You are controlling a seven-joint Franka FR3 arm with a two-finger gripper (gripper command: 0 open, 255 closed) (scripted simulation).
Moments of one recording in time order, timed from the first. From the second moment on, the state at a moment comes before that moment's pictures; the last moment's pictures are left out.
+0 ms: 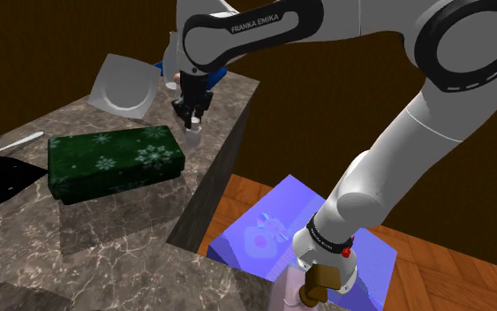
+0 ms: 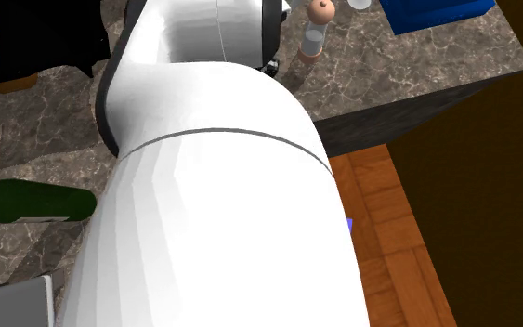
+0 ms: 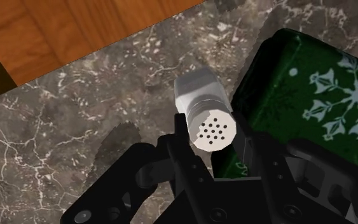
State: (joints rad) arm 0.10 -0.08 0.18 -2.16 -0.02 2.06 0.21
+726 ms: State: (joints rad) arm 0.10 -0.12 0.18 -2.06 -0.01 1.92 0.21
